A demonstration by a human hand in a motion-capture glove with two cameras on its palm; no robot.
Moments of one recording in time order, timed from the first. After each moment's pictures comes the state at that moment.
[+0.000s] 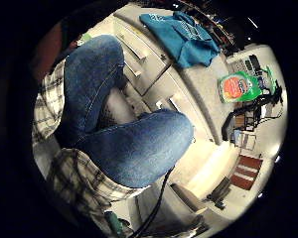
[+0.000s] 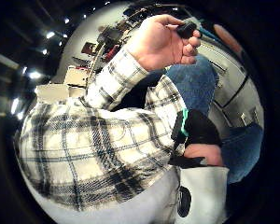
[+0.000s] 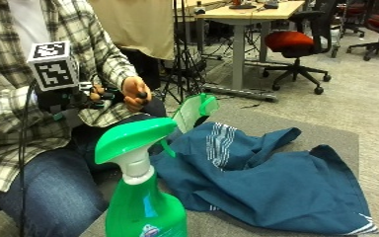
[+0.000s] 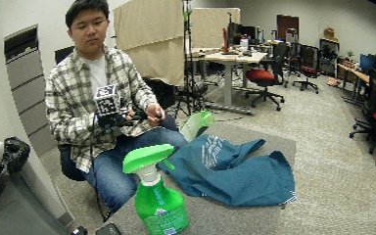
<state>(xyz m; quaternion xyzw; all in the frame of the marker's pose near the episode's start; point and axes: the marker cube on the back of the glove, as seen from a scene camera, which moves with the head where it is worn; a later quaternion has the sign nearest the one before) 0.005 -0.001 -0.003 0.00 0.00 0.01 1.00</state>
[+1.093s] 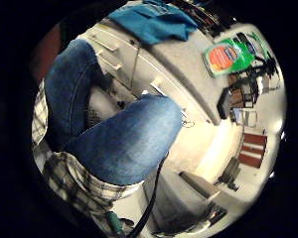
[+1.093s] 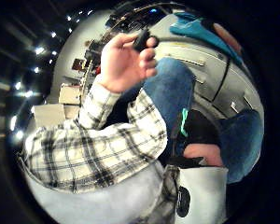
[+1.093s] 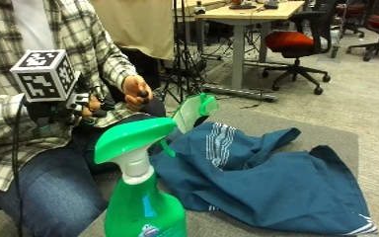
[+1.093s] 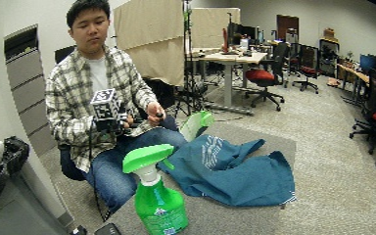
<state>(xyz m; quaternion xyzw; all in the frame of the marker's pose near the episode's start) 0.058 0.008 -0.009 0.02 0.00 0.13 0.99</state>
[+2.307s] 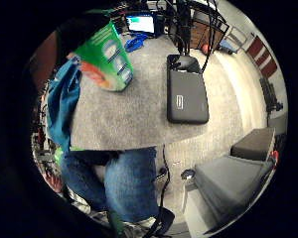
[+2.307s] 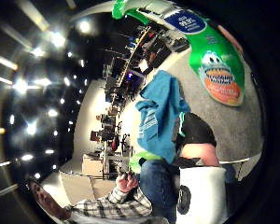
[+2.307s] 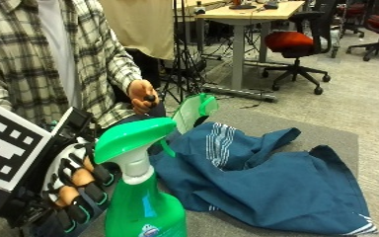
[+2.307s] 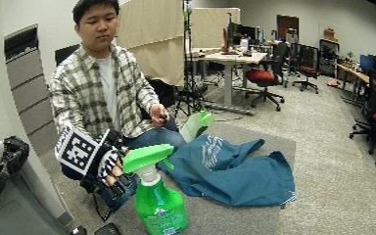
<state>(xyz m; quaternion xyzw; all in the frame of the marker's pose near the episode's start) 0.305 -0.011 -0.096 0.24 -0.09 0.38 0.89</state>
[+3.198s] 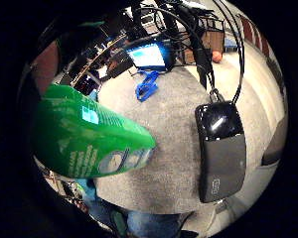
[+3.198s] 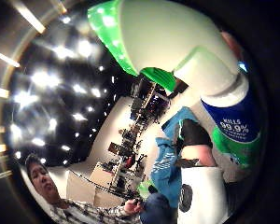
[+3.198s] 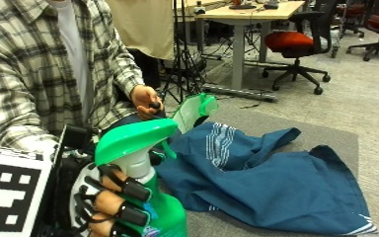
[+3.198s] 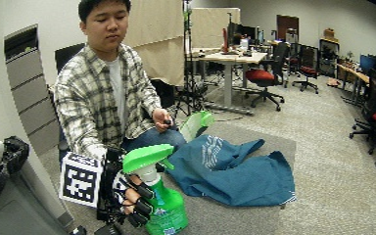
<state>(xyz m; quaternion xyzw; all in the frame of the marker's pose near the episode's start) 0.395 -0.065 -0.120 0.44 -0.15 0.38 0.80</state>
